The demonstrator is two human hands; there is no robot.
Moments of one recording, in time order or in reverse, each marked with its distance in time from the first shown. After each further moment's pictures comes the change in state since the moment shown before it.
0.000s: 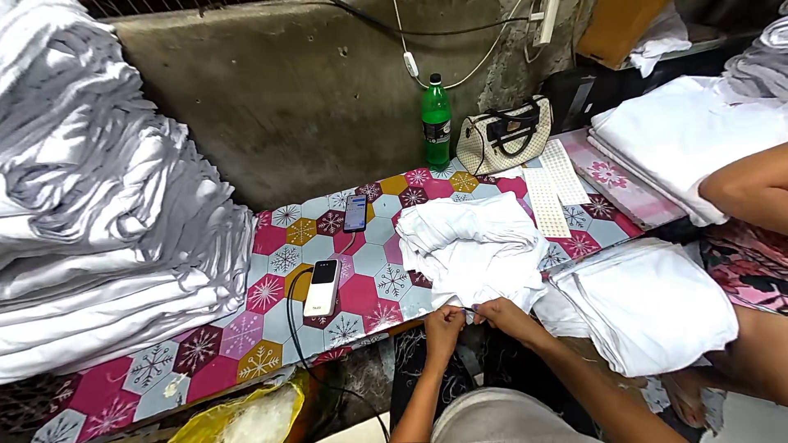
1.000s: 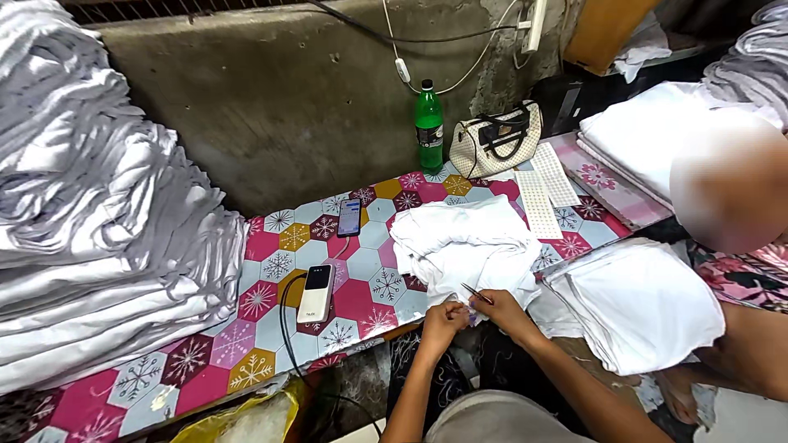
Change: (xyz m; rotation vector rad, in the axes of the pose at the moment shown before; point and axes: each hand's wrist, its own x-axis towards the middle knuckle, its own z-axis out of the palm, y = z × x) left_hand 0.010 0.035 -0.010 0.034 -0.298 -0.065; right_hand -0.003 -0.009 0.001 0.180 0.276 -0.153
